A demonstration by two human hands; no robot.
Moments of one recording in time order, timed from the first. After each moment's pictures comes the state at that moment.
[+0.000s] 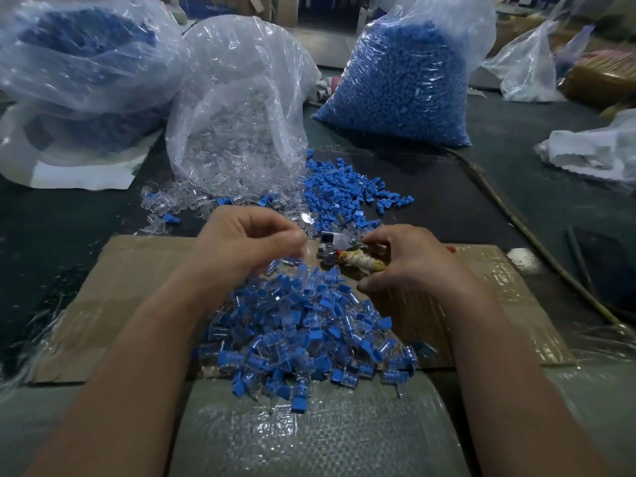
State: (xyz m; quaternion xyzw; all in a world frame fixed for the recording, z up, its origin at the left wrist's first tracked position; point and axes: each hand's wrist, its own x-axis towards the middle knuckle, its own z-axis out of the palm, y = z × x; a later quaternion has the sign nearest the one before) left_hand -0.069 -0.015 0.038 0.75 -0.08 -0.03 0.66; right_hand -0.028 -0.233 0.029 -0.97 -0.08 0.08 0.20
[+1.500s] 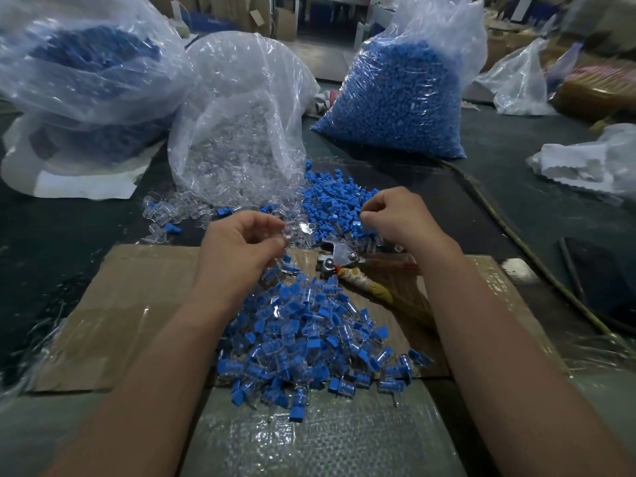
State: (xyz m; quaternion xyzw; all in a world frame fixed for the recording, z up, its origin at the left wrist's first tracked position) left_hand -0.058 -0.025 0.021 0.77 0.04 0.11 0.62; right_hand 0.034 -0.226 0.037 -0.96 -0.03 0.00 0.27
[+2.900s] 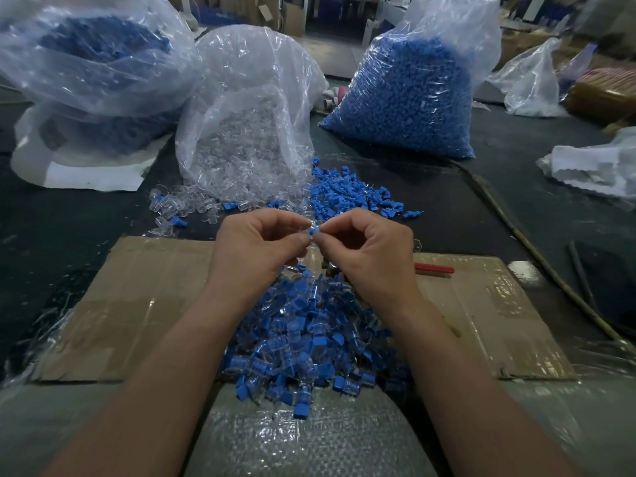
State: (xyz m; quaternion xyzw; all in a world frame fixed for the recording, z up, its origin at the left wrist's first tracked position) left_hand -0.064 -0.036 0.029 0.74 -0.01 0.11 0.67; right_hand -0.048 -0.175 0.030 -0.82 -0.22 -0.19 0.49
